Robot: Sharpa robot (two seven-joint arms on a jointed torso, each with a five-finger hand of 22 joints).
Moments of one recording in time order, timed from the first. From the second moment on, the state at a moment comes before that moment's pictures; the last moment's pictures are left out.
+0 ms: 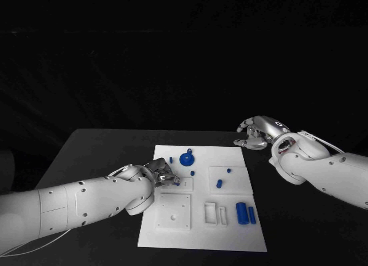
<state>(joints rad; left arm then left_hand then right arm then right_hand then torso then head) 1.27 -0.61 -0.24 1.36 -1.01 -0.42 -0.41 0.88 -0.09 0.71 -0.20 0.34 1.13 0.08 0.44 0.57 1.47 -0.08 1.03 0.91 1.22 -0.16 1.36 0.72 0.08 0.96 -0.14 1.18 1.31 1.32 -0.79 -0.08 1.33 -1.41 -0.51 -0.21 1.00 -0.29 0.65 -0.13 0.15 0.90 0.11 0.29 0.44 1.14 0.01 1.00 1.26 1.29 -0.10 1.19 1.03 0.20 1.16 -0.05 0.97 1.31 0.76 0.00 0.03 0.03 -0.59</state>
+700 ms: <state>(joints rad) 1.27 -0.61 -0.24 1.36 -1.02 -0.38 -0.42 0.87 -0.10 0.70 -0.16 0.20 1.13 0.08 0.47 0.55 1.46 -0.09 1.05 0.89 1.22 -0.16 1.37 0.70 0.08 0.96 -0.14 1.18 1.31 1.32 -0.79 -0.08 1.33 -1.41 -0.51 -0.21 1.00 -0.29 0.65 -0.13 0.18 0.90 0.11 0.29 0.44 1.14 0.01 1.00 1.26 1.29 -0.10 1.19 1.04 0.20 1.16 -0.05 0.97 1.31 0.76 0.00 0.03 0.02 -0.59</state>
